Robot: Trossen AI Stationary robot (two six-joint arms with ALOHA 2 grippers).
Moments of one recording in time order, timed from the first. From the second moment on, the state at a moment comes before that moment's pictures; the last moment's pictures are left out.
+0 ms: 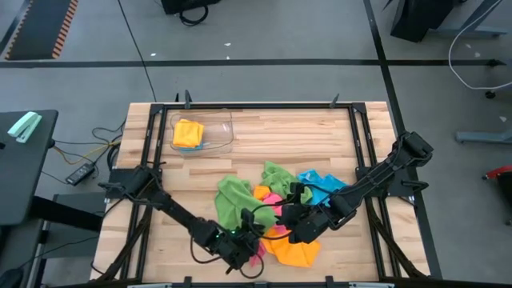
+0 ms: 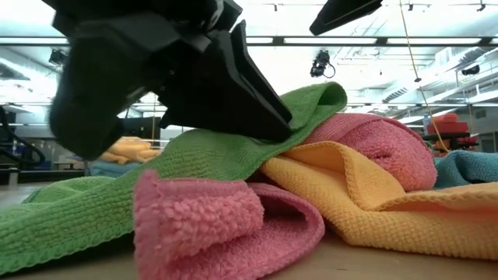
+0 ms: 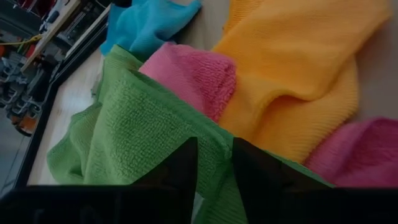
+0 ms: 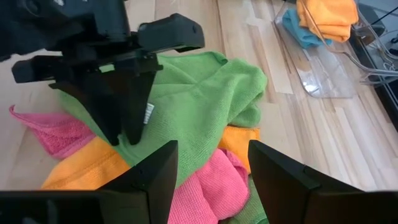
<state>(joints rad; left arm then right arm) -0.63 2.07 1.26 0.02 -0.80 0.12 0.59 1.64 1.22 -0.51 0.65 0.32</state>
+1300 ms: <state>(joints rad) -0.73 1.81 1.26 -0.23 -0.45 0.02 0.59 1.64 1.22 -0.50 0.65 0.32</state>
